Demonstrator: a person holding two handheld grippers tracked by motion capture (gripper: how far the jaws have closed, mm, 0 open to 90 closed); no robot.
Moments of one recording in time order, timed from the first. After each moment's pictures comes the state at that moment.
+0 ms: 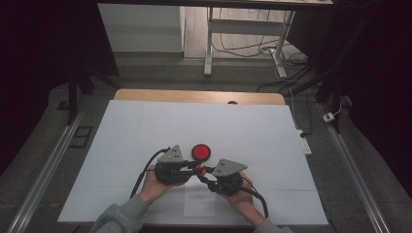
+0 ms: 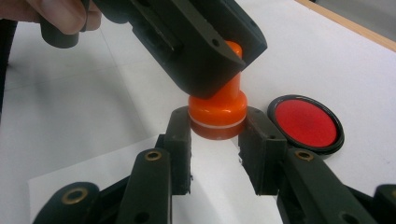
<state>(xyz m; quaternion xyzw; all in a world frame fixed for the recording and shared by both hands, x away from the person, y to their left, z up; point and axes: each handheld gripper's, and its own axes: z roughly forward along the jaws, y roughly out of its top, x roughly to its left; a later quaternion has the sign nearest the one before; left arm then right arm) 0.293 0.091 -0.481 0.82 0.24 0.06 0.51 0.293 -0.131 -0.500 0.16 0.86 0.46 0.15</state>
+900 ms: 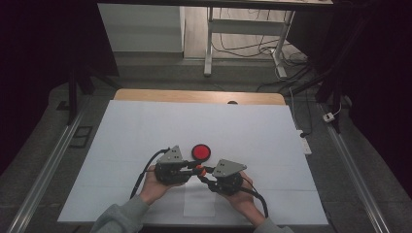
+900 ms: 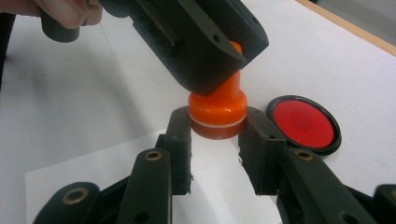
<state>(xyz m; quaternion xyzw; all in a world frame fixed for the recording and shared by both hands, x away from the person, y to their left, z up) 0.292 0.091 -0.482 0.82 0.24 0.06 0.51 0.293 -0.131 -0.500 0.15 0.86 0.46 0.16</state>
